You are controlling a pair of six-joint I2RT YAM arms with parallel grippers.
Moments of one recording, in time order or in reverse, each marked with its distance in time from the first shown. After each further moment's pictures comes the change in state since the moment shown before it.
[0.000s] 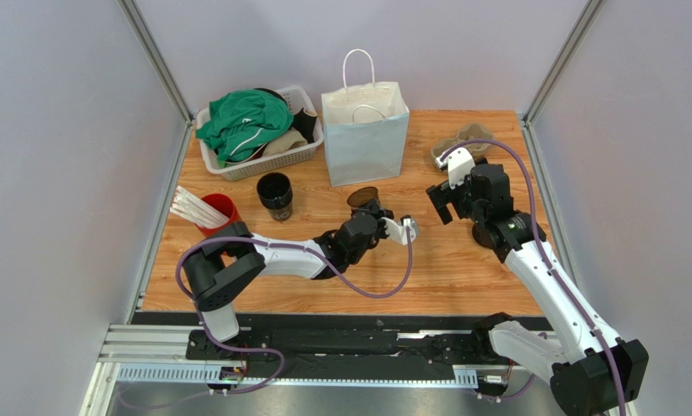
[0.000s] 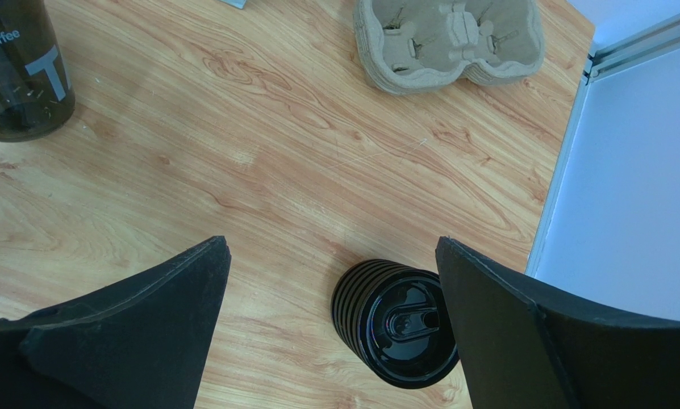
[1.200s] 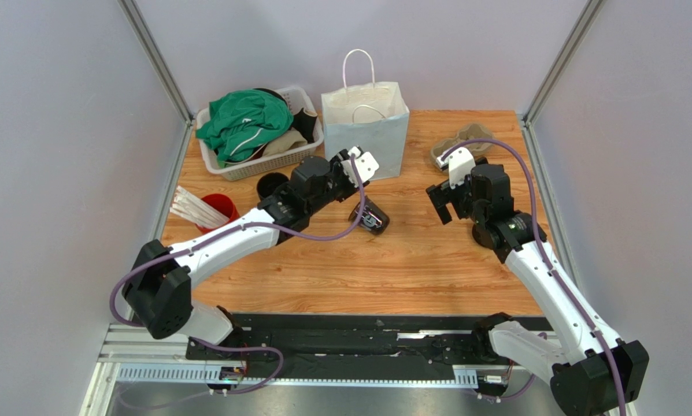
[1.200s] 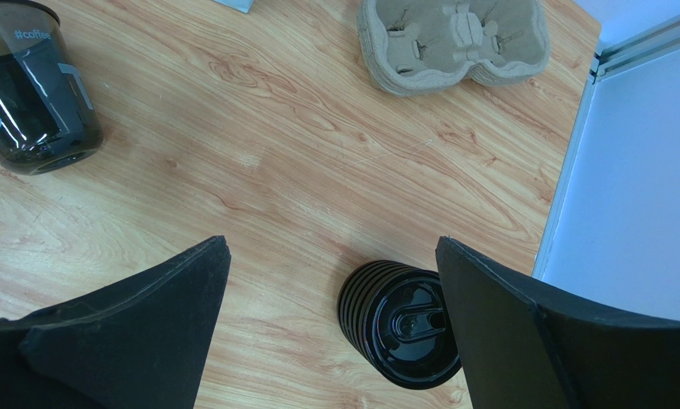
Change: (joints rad) left arm 0.269 -0.318 0.148 -0.405 0.401 -0.433; right arm 0.000 -0.004 0.002 0.000 -0.007 0.018
